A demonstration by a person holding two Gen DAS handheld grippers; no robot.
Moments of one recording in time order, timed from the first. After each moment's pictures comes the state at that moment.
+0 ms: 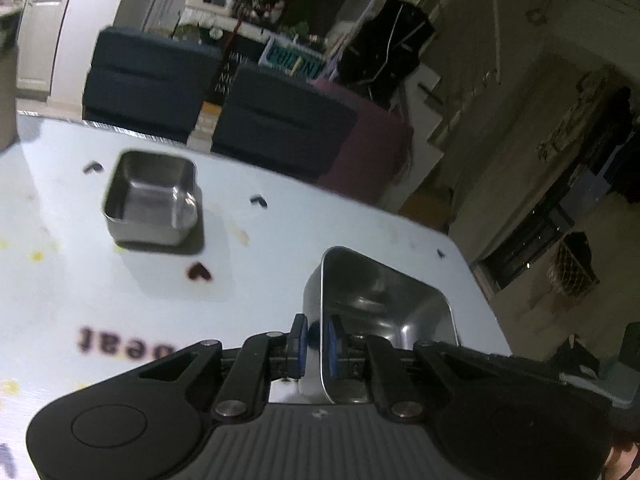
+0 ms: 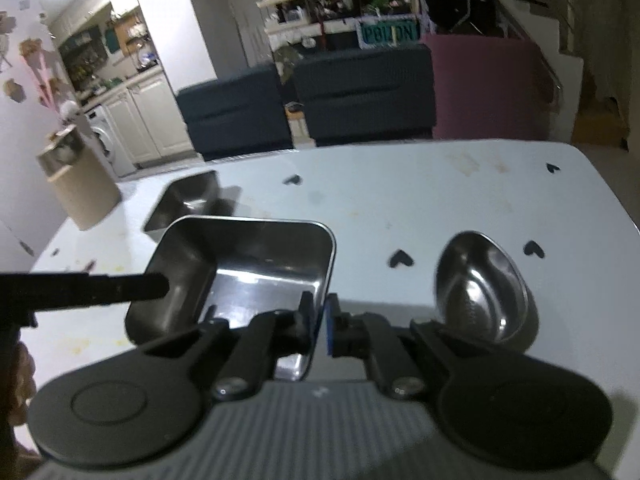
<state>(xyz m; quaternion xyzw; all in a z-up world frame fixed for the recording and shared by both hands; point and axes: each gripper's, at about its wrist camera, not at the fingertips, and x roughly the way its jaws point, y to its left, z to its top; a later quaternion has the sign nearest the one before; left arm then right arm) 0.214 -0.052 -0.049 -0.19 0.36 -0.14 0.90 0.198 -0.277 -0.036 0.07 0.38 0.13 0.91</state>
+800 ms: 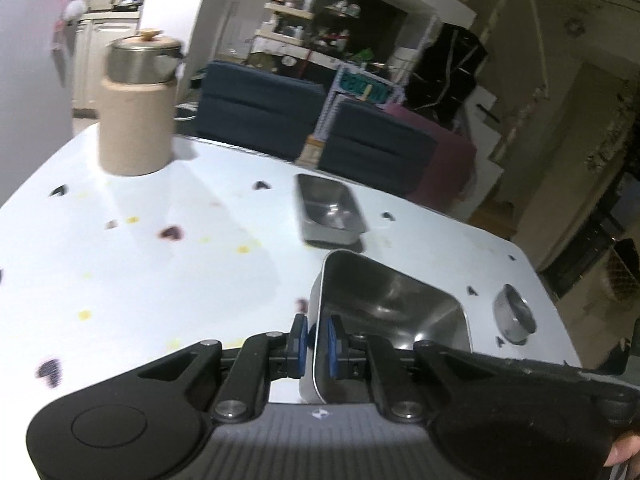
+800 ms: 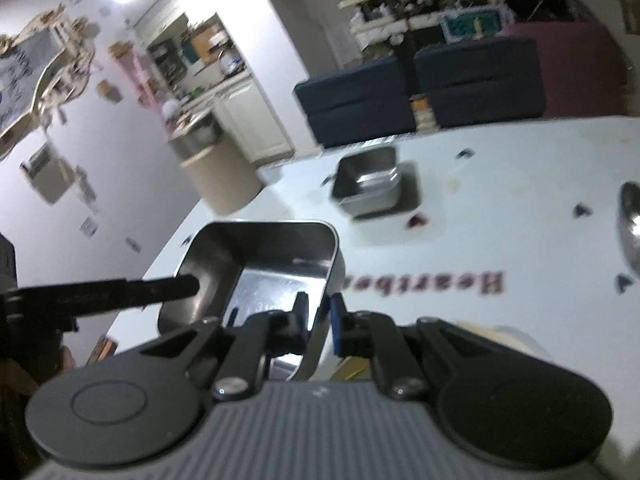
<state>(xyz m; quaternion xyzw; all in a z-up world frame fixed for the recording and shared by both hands) 0.102 0.100 -0.026 -0.16 0.36 -0.05 0.92 0.134 -0.127 -0.027 0.13 0.39 0.25 0.88</state>
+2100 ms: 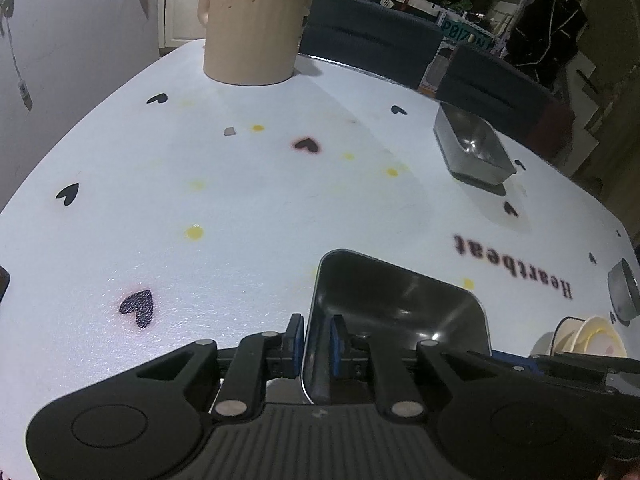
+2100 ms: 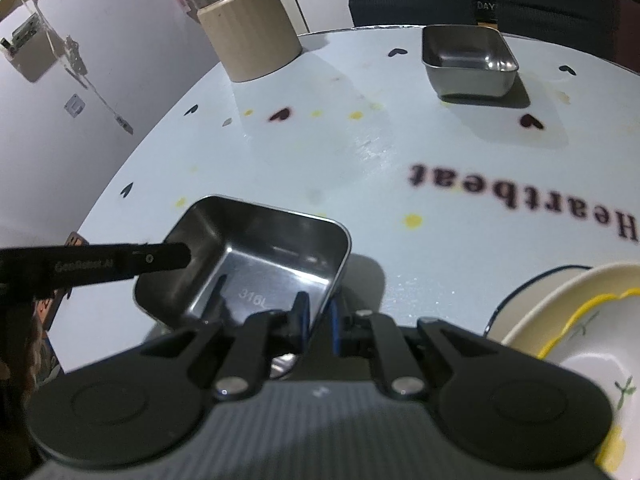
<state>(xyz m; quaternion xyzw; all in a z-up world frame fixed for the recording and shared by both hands) 0.112 0.164 -0.100 -0.15 0.46 0.07 0.87 0.152 0.003 -0.094 0.03 0.49 0.27 0.83</state>
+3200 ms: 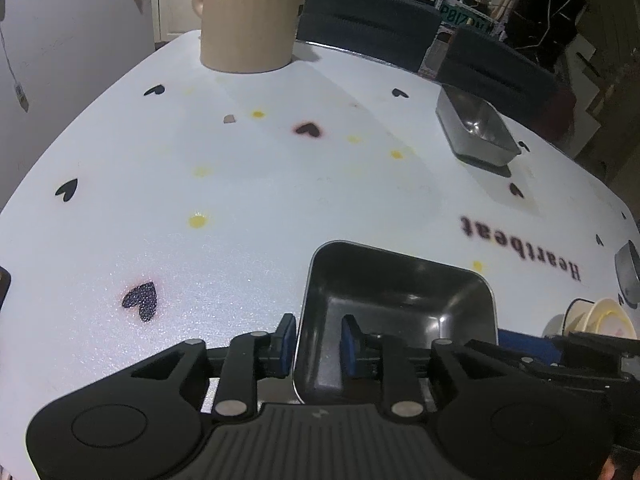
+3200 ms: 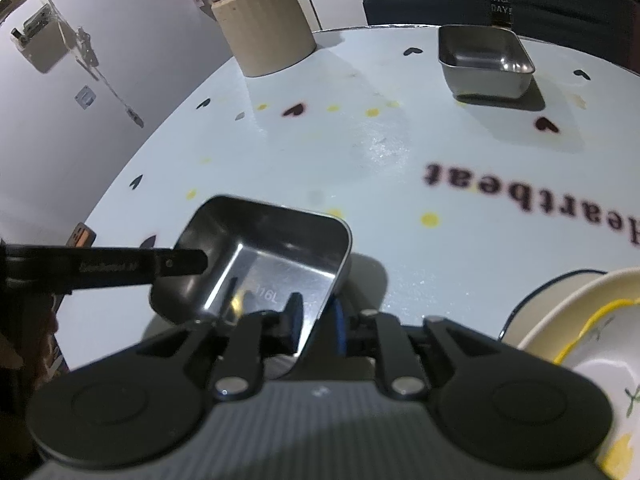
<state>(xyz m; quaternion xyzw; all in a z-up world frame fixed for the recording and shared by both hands) 0.111 0.165 -0.103 -0.13 0.48 0.07 0.87 0.152 0.006 -0.093 0.02 0.49 0.28 0.83</state>
